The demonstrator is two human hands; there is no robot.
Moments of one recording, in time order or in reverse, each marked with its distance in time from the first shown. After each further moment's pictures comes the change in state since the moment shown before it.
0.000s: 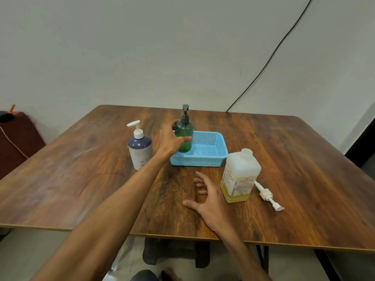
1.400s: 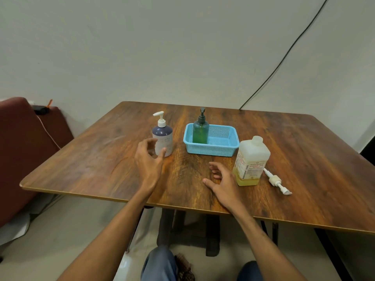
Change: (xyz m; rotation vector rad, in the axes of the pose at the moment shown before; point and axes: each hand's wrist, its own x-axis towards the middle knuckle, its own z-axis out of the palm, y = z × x) left_hand -0.134 -0.057 -0.082 -0.007 0.460 0.084; right_hand -0.008 -0.008 -0.003 -0.076 0.035 -0.054
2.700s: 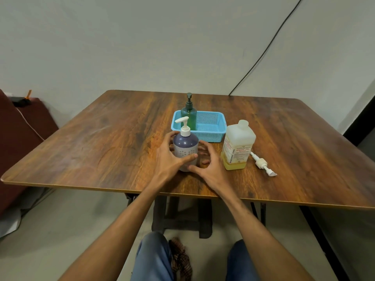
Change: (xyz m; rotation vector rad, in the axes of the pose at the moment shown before) left_hand -0.050 0.042 0.035 -0.162 -0.459 0.024; right_hand -0.003 -0.008 -0.005 0.194 -0.016 -0.046
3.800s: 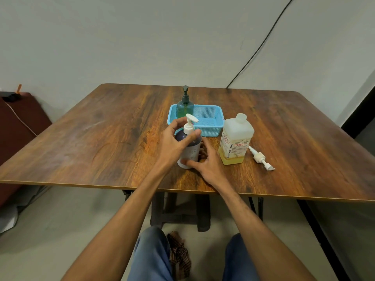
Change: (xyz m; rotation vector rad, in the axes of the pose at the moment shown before) left_hand 0.019 0.033 0.015 -0.224 -0.034 0.007; right_hand 0.005 0.003 0.005 0.040 0.005 0.008
